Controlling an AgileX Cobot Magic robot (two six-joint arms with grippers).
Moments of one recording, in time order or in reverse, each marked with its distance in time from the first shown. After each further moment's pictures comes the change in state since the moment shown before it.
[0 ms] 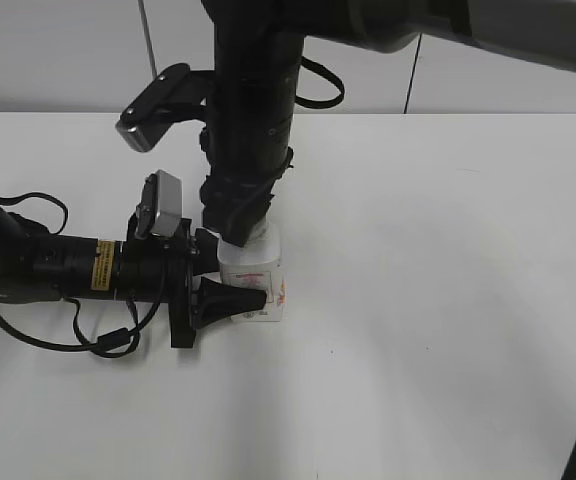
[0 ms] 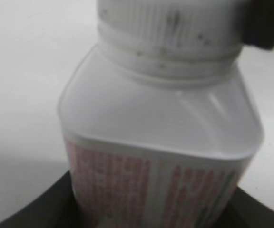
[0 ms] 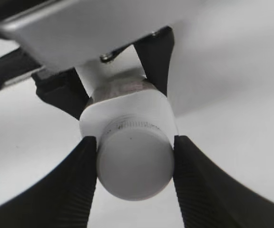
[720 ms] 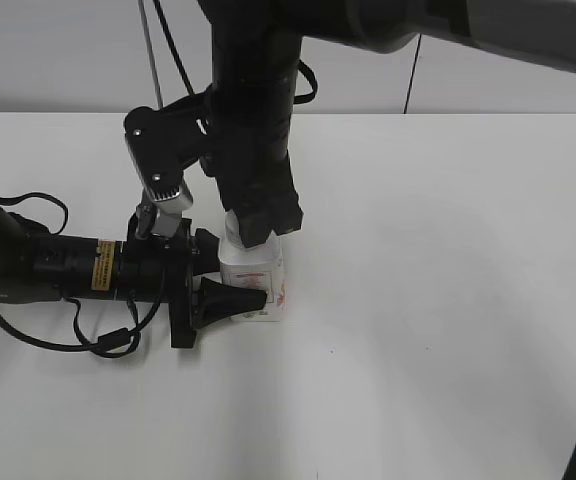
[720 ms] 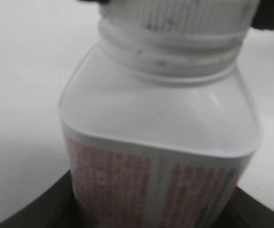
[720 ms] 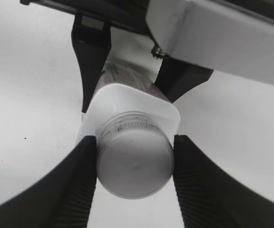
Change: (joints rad) left arm 0.000 0.000 0.000 0.000 0.000 0.003; right arm 0.000 0.000 0.000 -0.015 0.003 -0.726
